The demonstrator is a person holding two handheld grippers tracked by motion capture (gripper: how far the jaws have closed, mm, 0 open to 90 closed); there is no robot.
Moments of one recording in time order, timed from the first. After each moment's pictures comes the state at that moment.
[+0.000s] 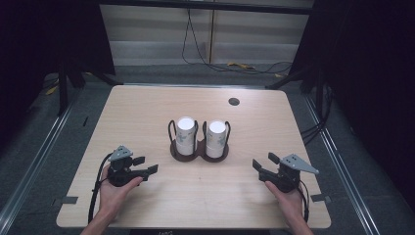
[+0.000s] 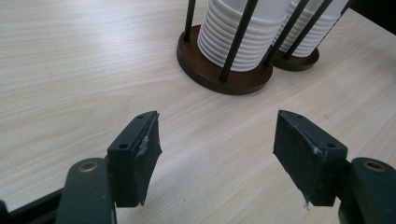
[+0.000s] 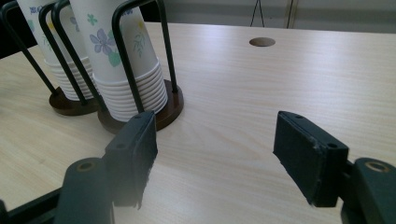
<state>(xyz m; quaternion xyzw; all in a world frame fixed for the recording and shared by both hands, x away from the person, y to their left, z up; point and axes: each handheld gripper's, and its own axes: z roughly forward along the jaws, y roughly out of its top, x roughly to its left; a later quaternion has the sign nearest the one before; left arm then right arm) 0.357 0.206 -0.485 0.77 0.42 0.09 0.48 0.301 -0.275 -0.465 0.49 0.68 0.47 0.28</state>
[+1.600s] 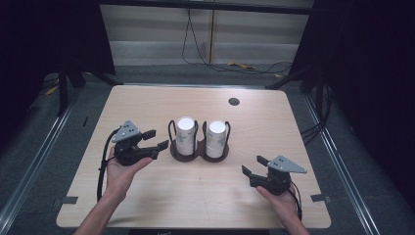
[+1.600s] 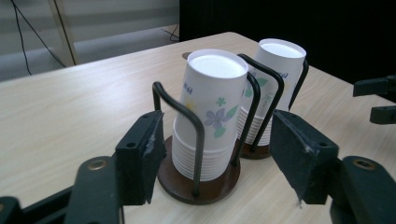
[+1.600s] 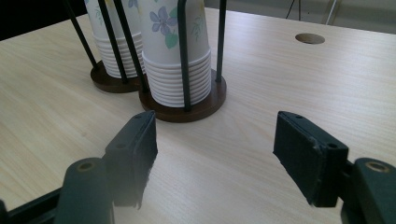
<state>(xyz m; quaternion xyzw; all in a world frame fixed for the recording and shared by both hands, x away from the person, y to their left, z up) 0.378 0.168 -0.405 0.75 0.34 0.15 0.54 0.298 -0.250 -0.463 0.43 0.73 0.47 0.26</state>
